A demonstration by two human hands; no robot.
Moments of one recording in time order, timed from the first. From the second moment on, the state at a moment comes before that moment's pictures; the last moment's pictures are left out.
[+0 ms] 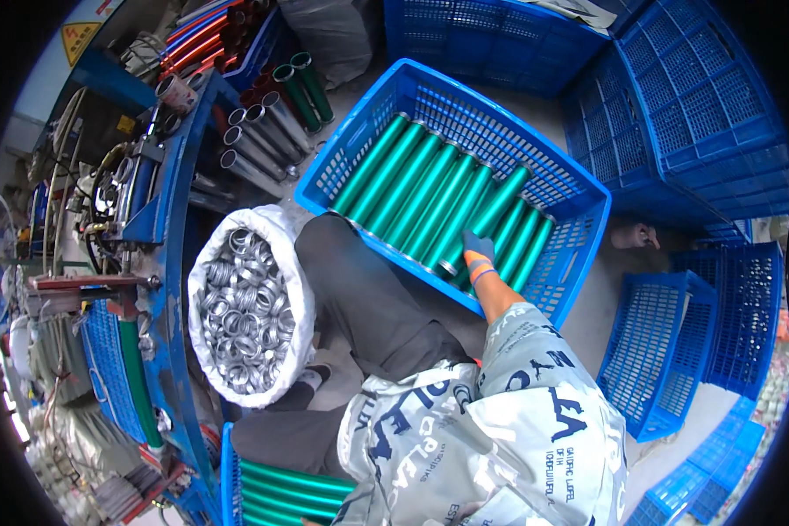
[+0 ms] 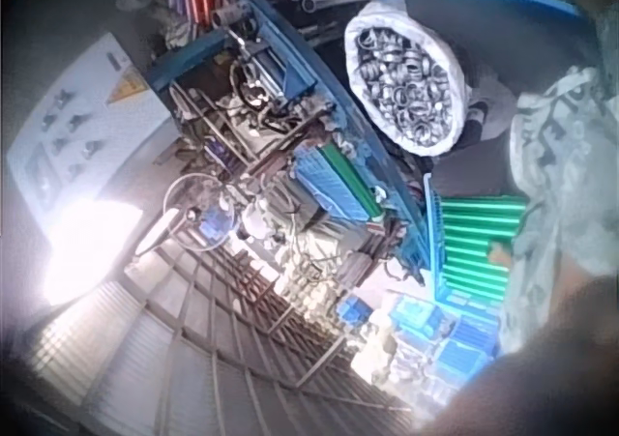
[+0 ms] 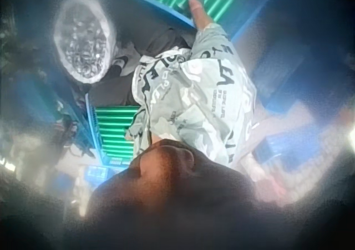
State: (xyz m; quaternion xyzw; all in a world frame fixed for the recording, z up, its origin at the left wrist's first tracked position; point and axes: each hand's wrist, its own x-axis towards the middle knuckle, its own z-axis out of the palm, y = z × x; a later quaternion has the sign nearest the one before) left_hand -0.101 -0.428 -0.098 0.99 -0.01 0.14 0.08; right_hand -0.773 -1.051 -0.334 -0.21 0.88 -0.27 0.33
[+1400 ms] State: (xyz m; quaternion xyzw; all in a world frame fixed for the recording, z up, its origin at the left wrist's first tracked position) left_hand -0.040 -0.182 -0.068 0.95 0.23 0.20 -0.04; right_hand -0.250 -0.973 -0.155 -0.97 0.19 0.10 0.09
